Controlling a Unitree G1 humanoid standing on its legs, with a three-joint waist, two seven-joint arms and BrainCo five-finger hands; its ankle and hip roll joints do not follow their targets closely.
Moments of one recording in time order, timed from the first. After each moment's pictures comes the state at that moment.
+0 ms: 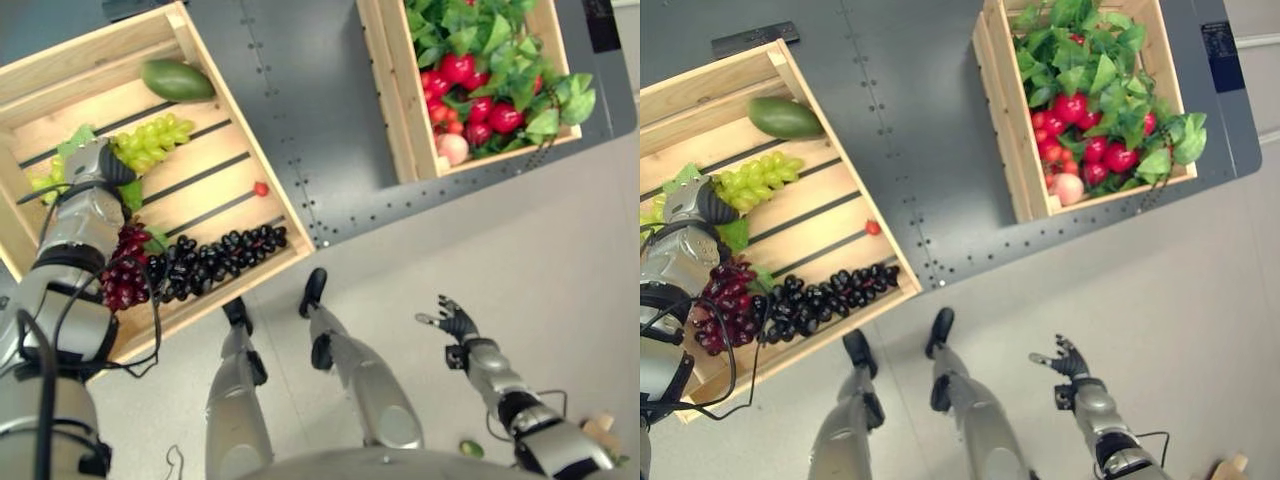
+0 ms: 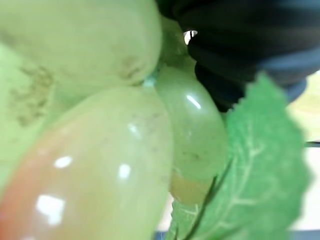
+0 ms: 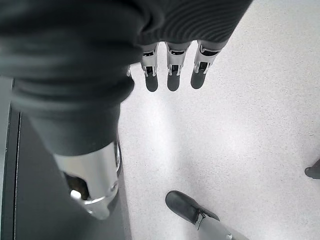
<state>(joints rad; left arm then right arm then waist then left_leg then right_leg) -0.92 0.87 -0.46 1.15 0.30 -0.02 0.24 -0.27 -0.31 0.23 1.06 0.35 -0.17 -0.02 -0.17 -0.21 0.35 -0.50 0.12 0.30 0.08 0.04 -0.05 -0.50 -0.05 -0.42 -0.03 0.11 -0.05</state>
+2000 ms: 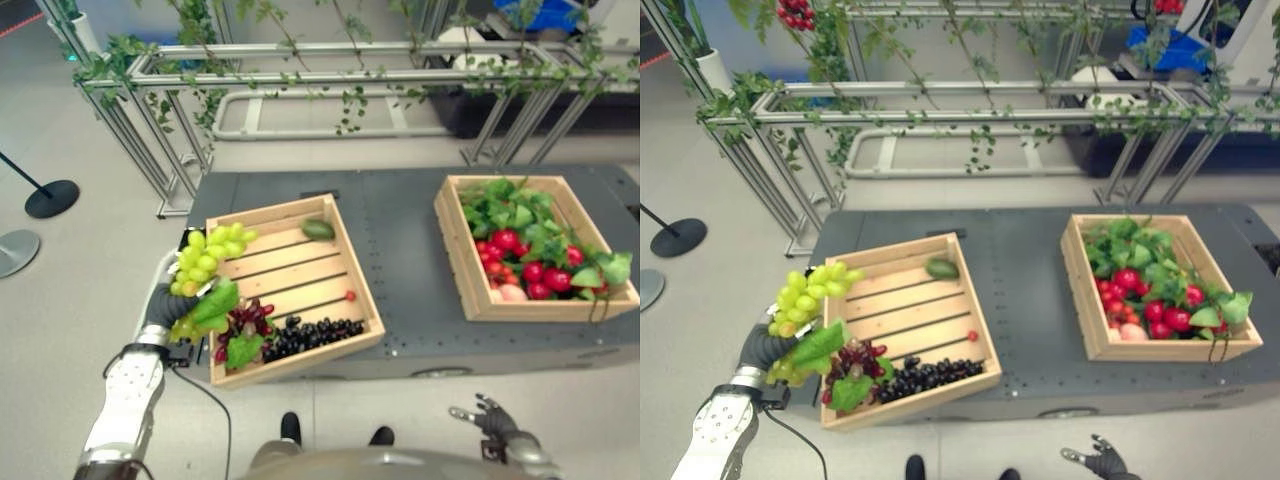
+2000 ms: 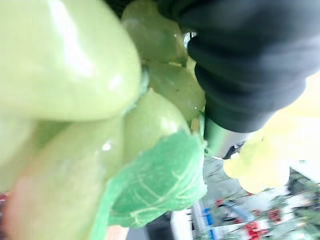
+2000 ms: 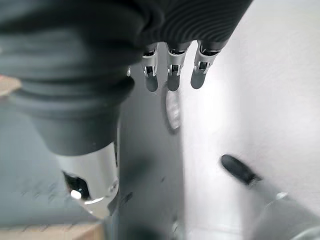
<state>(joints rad) 0.21 0.48 0.11 0.01 -0.26 -0.19 -0.05 0.02 -0.34 0.12 1.05 0.22 -0.12 0.08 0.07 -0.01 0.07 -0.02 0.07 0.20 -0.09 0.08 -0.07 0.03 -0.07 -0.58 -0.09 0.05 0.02</state>
